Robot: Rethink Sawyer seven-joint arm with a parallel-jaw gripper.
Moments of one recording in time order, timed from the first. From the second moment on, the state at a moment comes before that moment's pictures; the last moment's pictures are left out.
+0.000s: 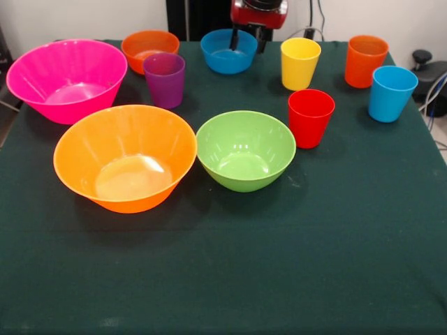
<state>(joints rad) -0.06 -0.51 -0.17 2.11 -0.10 0.10 1.72</state>
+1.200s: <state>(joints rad) -0.05 -0.41 -0.18 2.08 -0.10 0.02 1.72</state>
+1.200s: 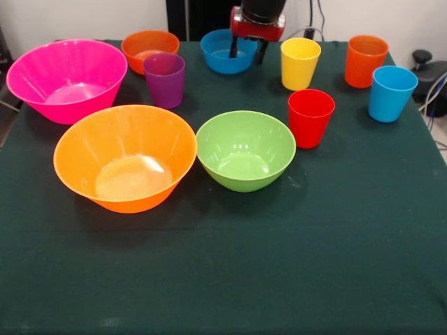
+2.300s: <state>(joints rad) -0.04 -0.41 -0.18 2.08 -0.10 0.02 1.72</state>
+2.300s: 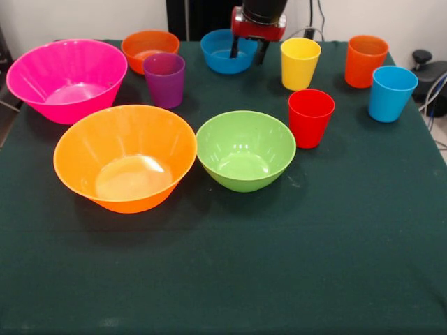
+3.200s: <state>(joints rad) -0.04 -0.41 -0.18 2.08 -0.10 0.02 1.72</state>
